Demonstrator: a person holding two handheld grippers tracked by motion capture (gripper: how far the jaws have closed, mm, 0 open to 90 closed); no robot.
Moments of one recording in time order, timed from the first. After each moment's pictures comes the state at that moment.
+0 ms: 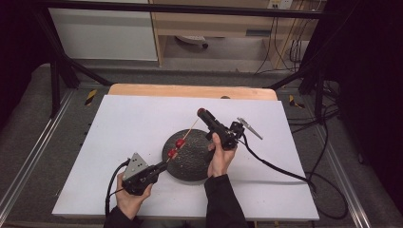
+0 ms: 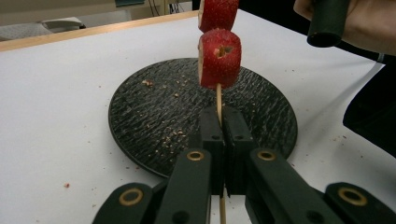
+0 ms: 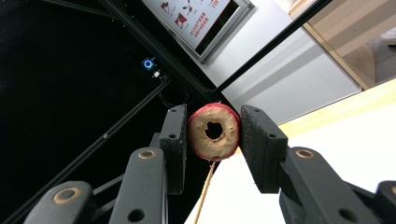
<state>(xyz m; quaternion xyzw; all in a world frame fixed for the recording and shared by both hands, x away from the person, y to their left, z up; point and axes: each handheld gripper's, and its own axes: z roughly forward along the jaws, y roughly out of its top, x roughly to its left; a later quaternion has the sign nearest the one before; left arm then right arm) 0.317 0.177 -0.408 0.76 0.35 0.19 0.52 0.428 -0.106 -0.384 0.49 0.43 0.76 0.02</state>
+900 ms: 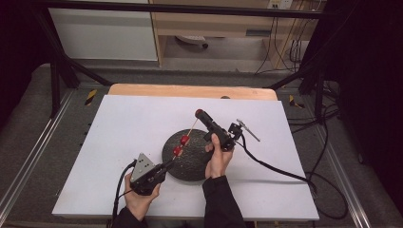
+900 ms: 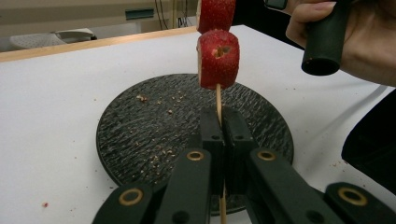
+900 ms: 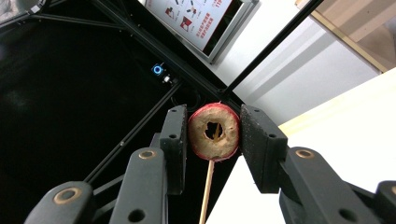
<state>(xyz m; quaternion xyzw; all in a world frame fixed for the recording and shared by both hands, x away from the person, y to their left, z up) 0.315 0.154 -0.409 0.73 0.37 0.21 0.53 0.427 -0.100 -0.391 0.50 0.40 0.77 -0.02</state>
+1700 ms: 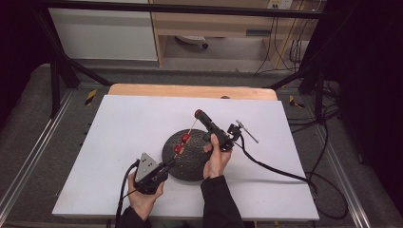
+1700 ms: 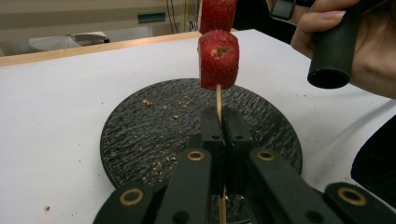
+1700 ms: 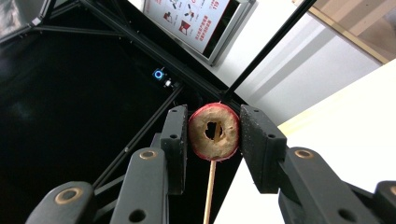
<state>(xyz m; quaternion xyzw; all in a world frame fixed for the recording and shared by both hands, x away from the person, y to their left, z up) 0.316 0.146 -0.409 0.72 0.38 0.23 0.52 0.428 -0.097 -0.396 0.51 0.38 0.77 -0.04</state>
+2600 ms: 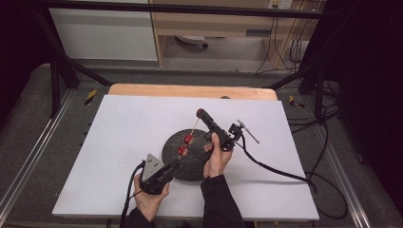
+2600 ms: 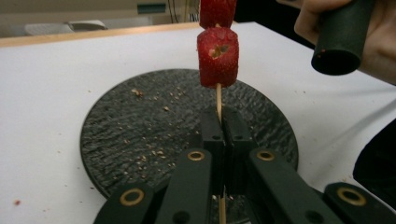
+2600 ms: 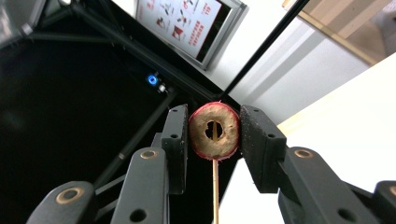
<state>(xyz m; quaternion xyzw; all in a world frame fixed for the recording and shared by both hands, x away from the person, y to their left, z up) 0.318 0.131 -0.418 0.73 0.40 0.21 0.51 0.427 -0.100 -0.392 0.52 0.38 0.76 -0.02</state>
